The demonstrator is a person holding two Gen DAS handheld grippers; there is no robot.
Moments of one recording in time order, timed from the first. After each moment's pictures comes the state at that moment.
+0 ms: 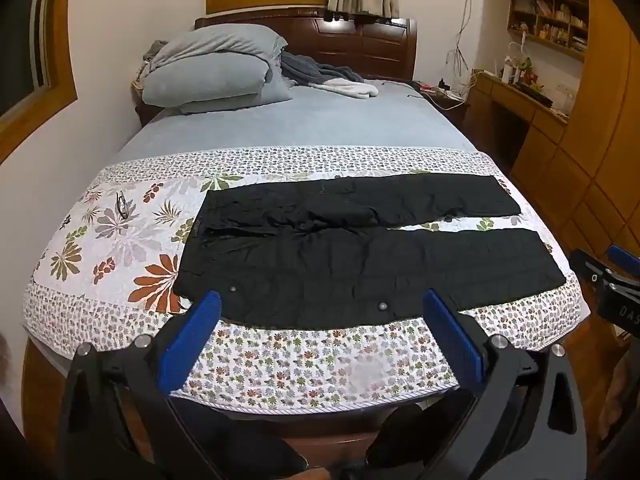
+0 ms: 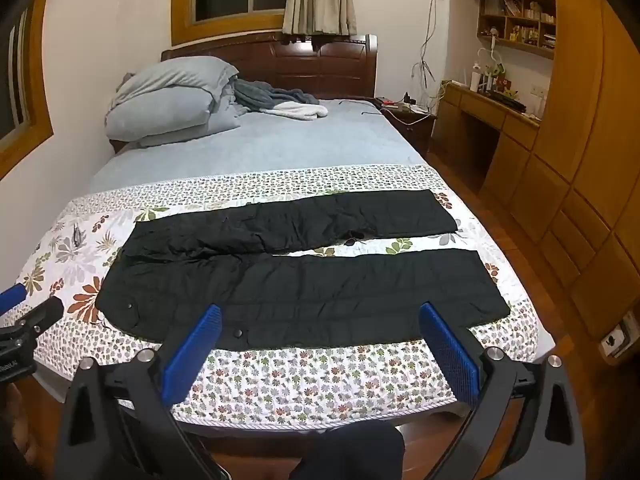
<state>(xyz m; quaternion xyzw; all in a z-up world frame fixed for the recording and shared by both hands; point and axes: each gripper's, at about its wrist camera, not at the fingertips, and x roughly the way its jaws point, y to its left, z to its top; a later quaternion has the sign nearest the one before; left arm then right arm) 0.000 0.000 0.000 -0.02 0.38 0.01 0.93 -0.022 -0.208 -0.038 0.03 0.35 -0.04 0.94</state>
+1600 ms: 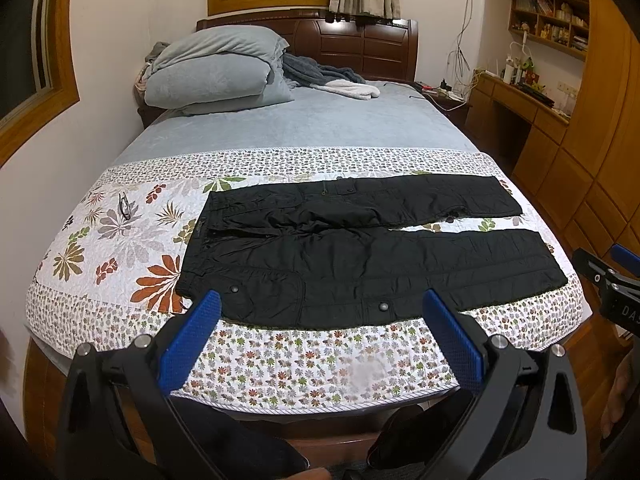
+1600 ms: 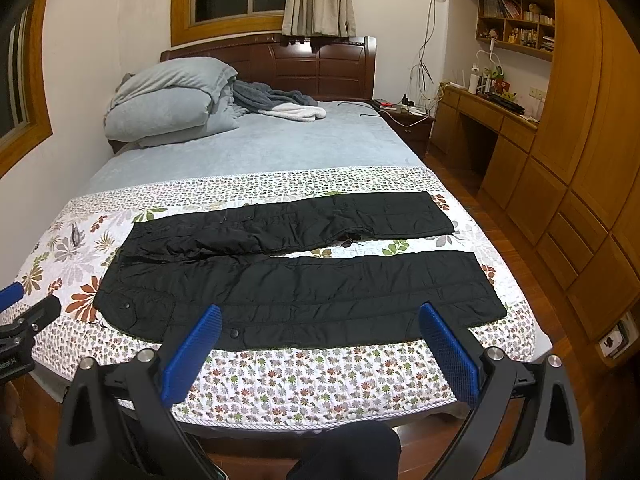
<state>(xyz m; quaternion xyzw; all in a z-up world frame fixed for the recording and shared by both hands) -0.002 0.001 -0.003 -0.02 0.38 0.01 0.93 -0.025 -0.208 -0.035 0.03 0.34 -0.04 0.94</state>
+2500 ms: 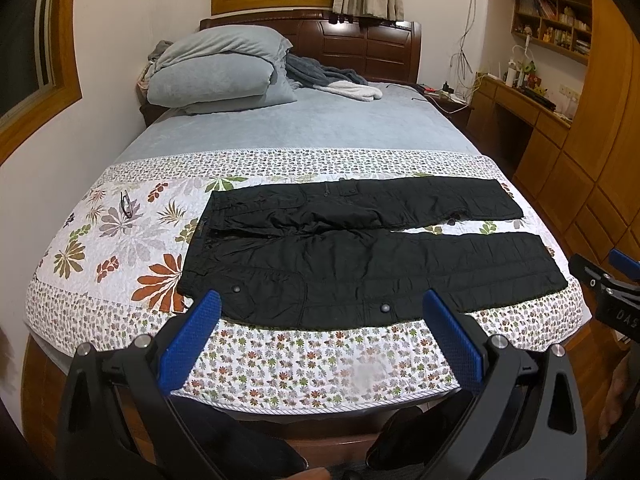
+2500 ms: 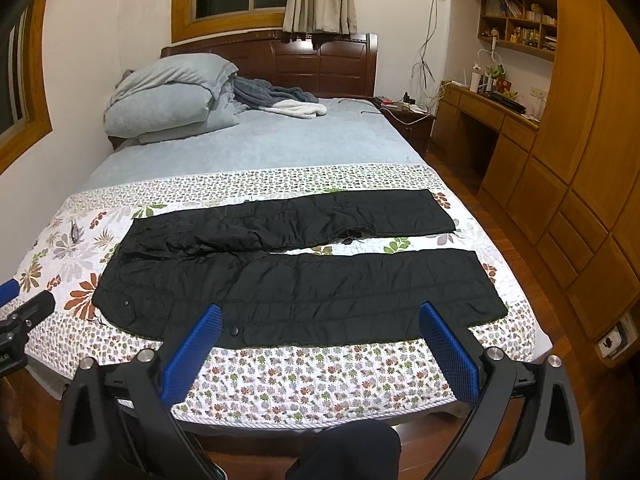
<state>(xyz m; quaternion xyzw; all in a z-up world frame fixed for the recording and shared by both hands) -0.003 0.001 -0.001 -0.02 0.38 0.02 0.93 -0.023 -0.207 -0.039 0.03 0.35 -0.04 0.94</state>
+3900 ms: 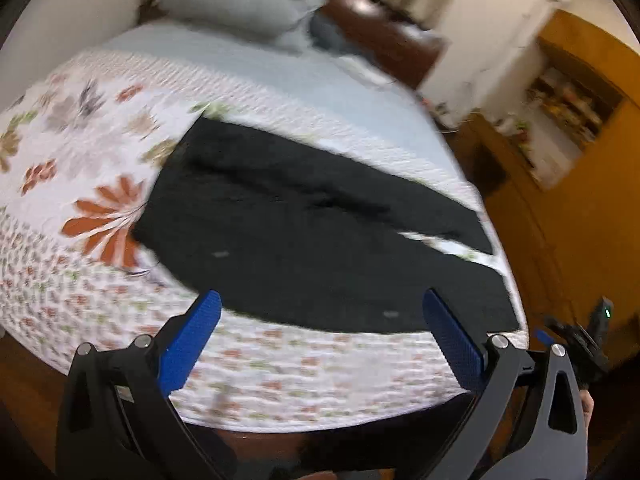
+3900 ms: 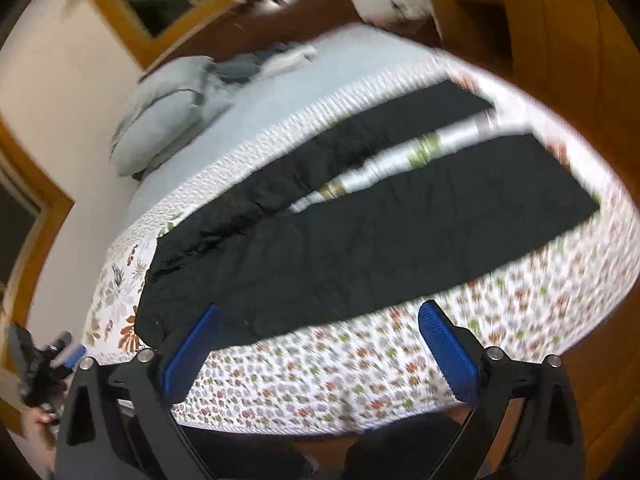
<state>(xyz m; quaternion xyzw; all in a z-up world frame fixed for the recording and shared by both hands) 0.061 0.163 -0.119 -0.24 0.43 -0.06 0.87 0.045 -0.329 -0.174 0.26 0.43 0.05 0.86</state>
